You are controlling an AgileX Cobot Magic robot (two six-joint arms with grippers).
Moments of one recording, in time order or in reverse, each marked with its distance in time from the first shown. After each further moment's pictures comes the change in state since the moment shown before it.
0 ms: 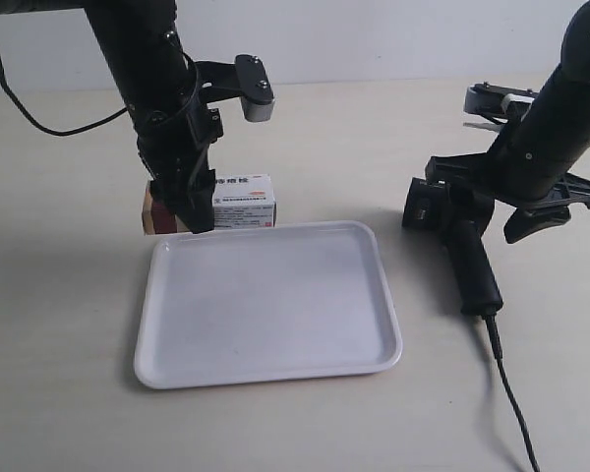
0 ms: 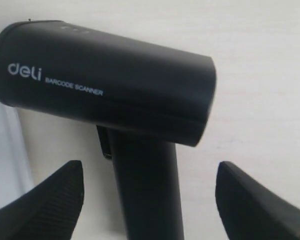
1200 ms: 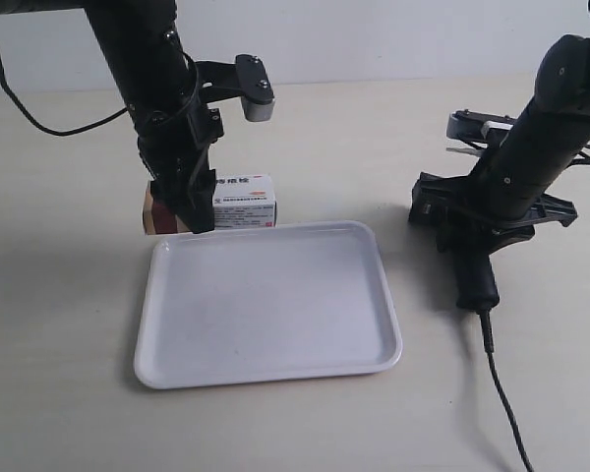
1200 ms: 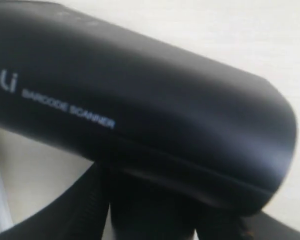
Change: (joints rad) left arm 0.000 0.000 0.000 -0.002 0.000 0.000; right arm 0.000 0.107 -0.004 0.053 -0.076 -0.076
